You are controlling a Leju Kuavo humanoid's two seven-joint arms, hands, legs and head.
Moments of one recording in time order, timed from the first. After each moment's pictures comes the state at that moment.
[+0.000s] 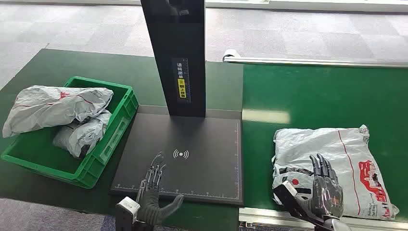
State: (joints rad) left arm 0.12 -0.13 -0.35 -1.34 -0.03 0.11 -0.61; right arm 0.13 0.02 -0.18 -1.43 1.18 -0.32 -0.13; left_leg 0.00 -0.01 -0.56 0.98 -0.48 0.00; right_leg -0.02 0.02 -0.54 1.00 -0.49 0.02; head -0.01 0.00
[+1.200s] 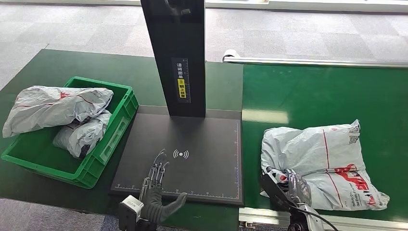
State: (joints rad) left arm 0.09 -0.12 -0.41 -1.33 -0.01 0.16 -0.61; right arm -0.10 0.06 -0.17 -0.90 1.08 -0.31 -0.16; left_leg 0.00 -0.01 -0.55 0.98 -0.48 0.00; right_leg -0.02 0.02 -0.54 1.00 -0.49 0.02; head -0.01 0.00
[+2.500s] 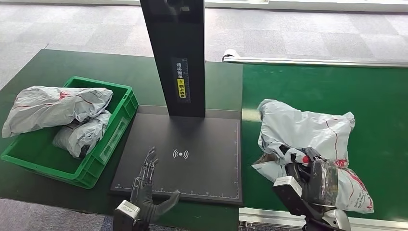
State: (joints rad) left arm 0.10 -0.11 -0.34 -1.37 -0.14 0.20 -0.64; right arm 0.11 0.07 0.02 -1.71 0.90 -0.24 -0.24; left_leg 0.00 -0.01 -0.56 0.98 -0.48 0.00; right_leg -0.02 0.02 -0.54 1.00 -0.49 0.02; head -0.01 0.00
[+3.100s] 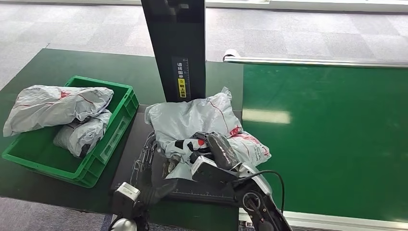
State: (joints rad) left arm 0.01 -0.15 -0.27 -1.37 -0.19 0.12 -0.60; right arm -0.28 0.12 0.50 -1.30 0.60 0.04 -0.23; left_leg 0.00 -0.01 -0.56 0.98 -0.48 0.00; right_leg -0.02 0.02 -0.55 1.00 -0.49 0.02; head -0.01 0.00
